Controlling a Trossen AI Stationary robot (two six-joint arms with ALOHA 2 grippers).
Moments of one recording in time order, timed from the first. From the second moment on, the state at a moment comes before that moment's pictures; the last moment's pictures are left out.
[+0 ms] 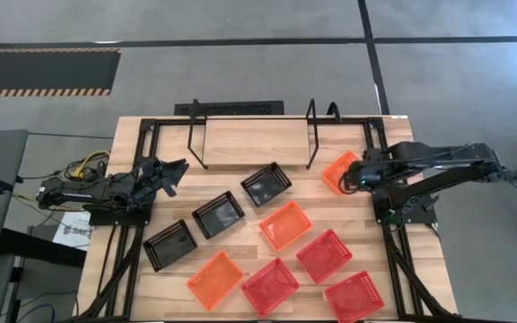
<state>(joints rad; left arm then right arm) -0.08 0.00 0.02 0.04 -0.68 -0.54 0.06 1.02 1.04 -1.55 0.19 1.58</state>
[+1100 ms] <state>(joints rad) -0.08 0.02 0.02 0.04 -0.61 -0.55 -0.18 1.08 0.65 -1.03 0.25 1.68</state>
